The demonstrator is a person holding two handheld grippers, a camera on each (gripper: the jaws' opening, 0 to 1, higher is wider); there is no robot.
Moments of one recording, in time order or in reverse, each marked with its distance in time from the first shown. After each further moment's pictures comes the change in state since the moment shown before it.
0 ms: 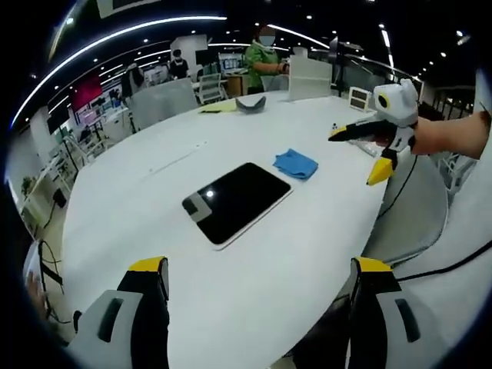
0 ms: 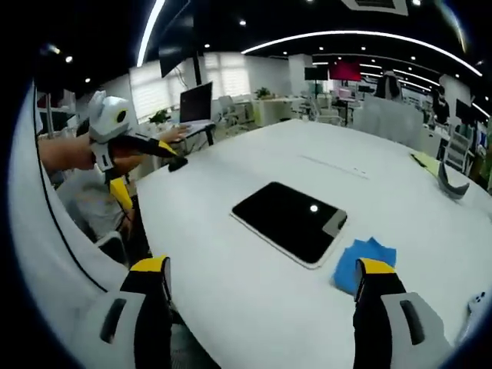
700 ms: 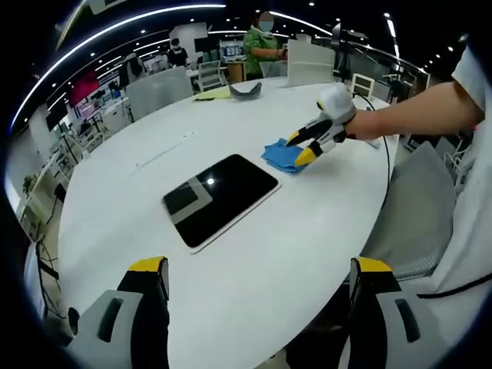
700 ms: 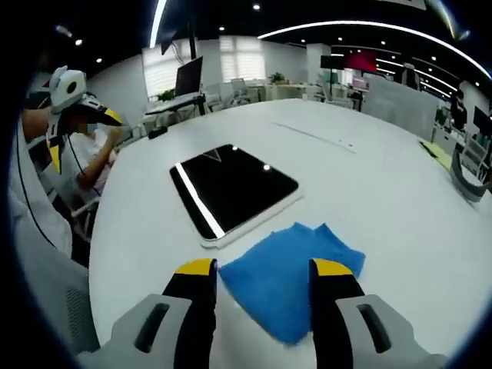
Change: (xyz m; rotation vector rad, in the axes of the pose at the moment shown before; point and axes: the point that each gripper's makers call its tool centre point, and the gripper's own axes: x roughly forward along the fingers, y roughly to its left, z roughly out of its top) left arm 0.037 -0.038 0.009 -0.012 0.081 0.022; right arm 0.061 -0.139 -0.045 -0.100 0.052 0.060
